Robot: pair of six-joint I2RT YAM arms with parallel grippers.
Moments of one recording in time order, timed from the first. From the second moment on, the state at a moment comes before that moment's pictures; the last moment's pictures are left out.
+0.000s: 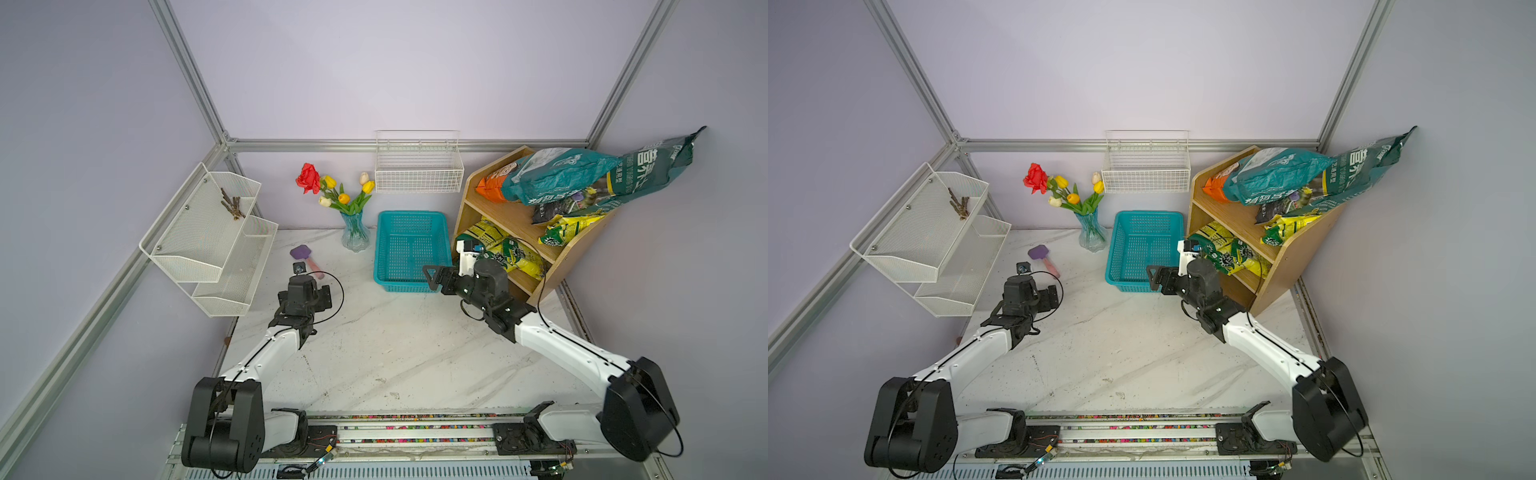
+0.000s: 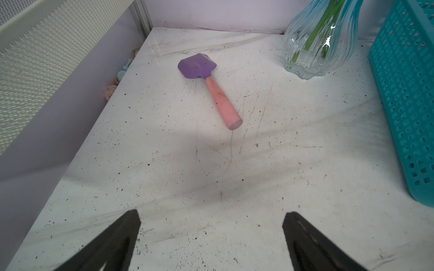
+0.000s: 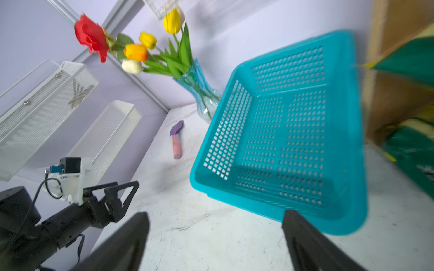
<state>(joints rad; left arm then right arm) -0.08 1.28 0.69 0.05 -0.28 -0.12 0.51 1.43 0.99 0.15 -0.17 0.62</state>
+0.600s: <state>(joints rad) -0.02 1.20 0.69 -0.01 -0.26 -0.20 0.79 2.20 2.00 -0.60 0.19 0.39</state>
